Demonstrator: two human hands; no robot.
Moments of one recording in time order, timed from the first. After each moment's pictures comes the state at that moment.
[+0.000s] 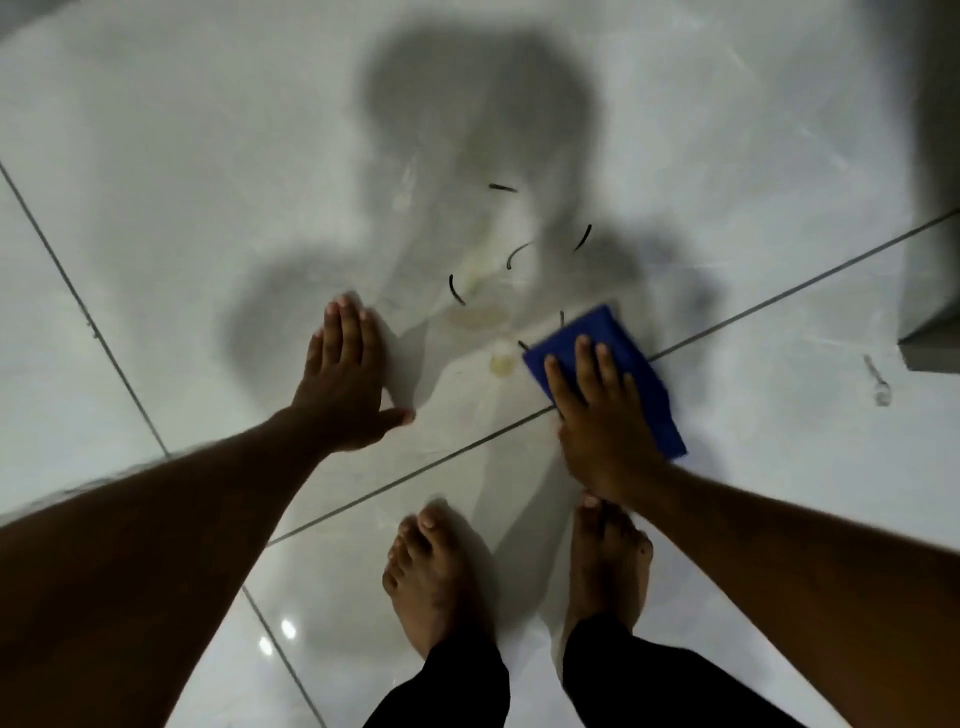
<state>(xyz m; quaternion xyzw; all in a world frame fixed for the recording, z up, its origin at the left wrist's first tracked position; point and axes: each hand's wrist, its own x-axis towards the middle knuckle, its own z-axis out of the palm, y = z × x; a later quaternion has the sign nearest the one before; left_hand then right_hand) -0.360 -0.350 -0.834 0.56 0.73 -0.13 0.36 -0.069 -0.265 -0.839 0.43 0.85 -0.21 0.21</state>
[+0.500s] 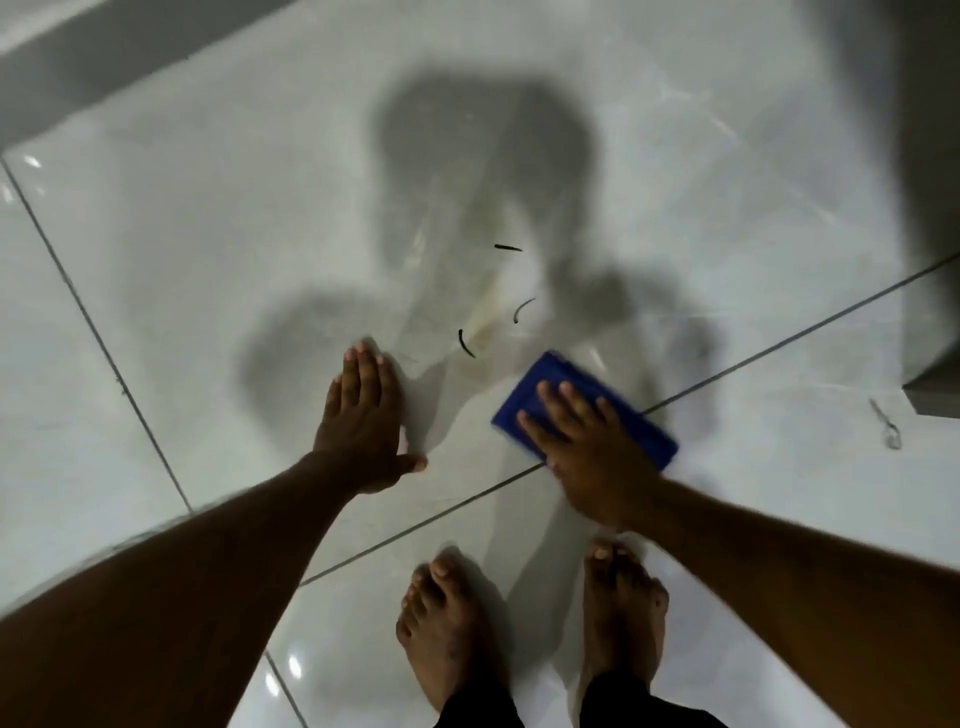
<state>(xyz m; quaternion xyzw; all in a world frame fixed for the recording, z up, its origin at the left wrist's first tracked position) -0.358 -0.336 -0.825 0.54 0.74 -0.16 0.37 -0.078 -0.253 -0.845 0.30 0.91 -0.22 0.19</state>
